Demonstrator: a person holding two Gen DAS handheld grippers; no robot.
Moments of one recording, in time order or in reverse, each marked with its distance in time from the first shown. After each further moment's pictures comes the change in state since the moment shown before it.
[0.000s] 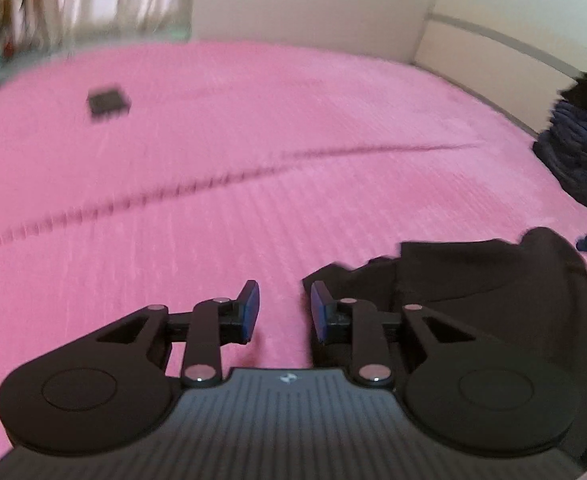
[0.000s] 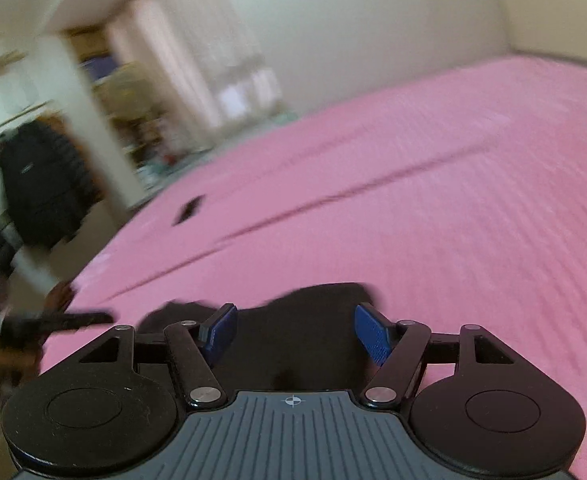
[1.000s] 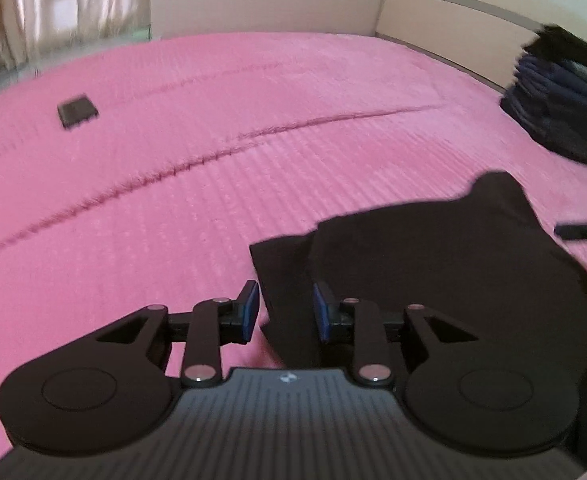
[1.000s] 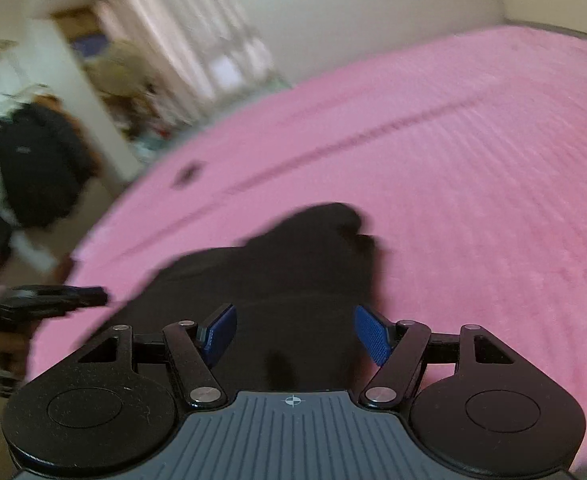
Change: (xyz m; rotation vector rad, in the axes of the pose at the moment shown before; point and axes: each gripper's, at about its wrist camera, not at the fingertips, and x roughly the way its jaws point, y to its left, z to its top) left arm -0.032 -0.022 -0.020 0.131 0.056 -0.021; right arm -0.034 0.009 -0.038 0.078 0.035 0.017
